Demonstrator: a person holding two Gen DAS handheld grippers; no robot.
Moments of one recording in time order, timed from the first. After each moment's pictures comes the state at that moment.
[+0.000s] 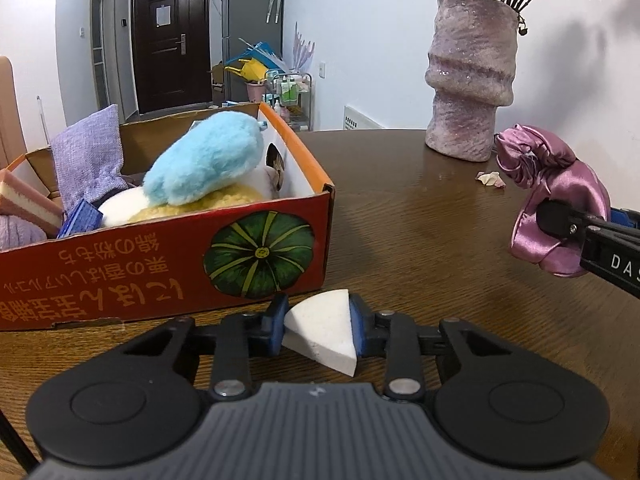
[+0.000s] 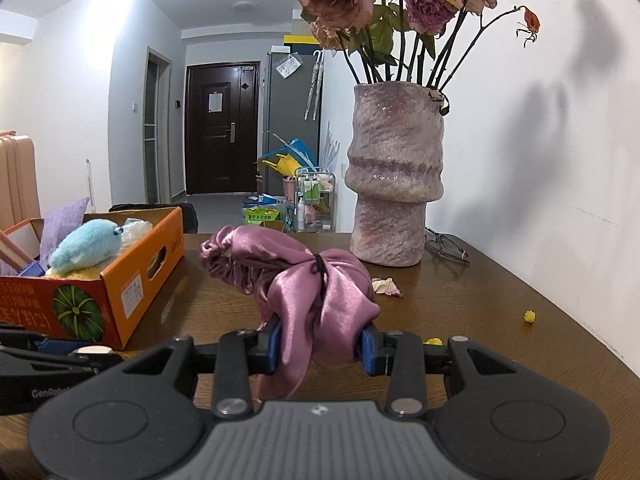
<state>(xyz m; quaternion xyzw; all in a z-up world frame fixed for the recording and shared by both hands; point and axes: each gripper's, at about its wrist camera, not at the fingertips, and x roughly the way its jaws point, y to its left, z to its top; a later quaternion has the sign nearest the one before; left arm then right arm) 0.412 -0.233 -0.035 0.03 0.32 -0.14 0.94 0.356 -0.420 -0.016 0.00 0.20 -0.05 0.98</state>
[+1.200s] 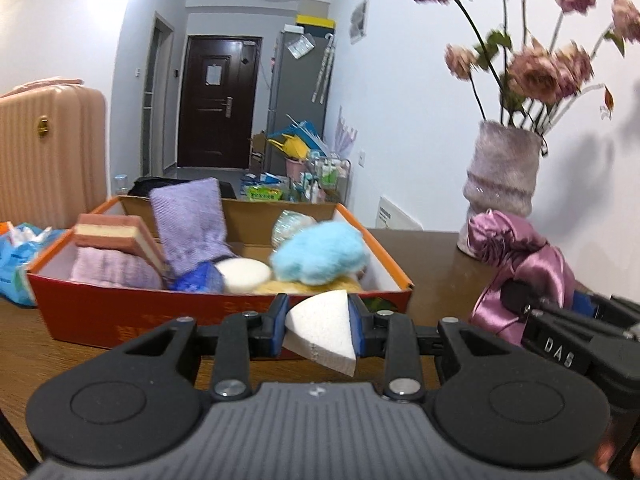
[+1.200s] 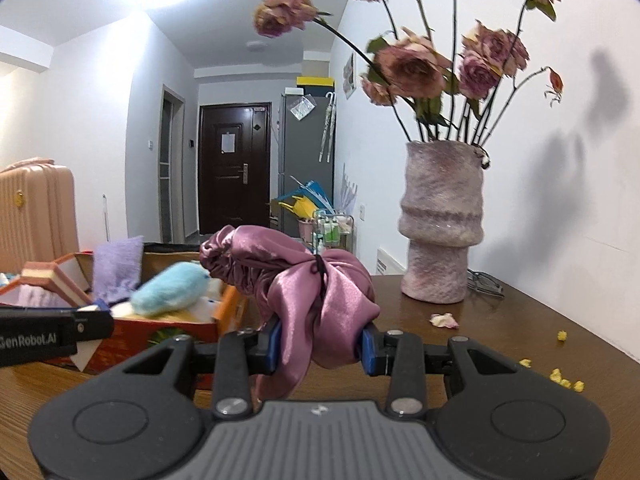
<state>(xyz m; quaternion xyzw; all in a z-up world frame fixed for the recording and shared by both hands) 0.353 -0.151 0.017 -0.04 0.20 -0.09 0.98 0.325 -0.336 0.002 0.01 0.13 -0.04 0.99</state>
